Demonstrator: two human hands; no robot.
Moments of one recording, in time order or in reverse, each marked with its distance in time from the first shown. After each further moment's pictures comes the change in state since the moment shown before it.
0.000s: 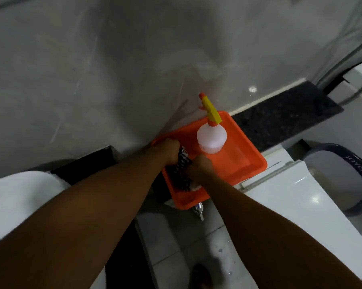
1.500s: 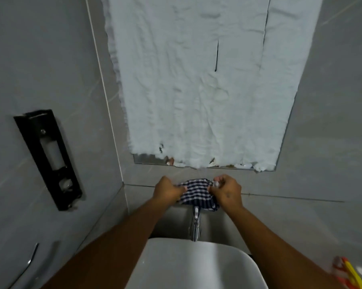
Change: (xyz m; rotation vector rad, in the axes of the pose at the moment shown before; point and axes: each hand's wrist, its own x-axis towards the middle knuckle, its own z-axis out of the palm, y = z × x) left_hand -0.487 -0.322 -0.169 -1.098 0.935 -0.663; right_hand -0.321 -0.428 0.118 0.230 0.201 -0.857
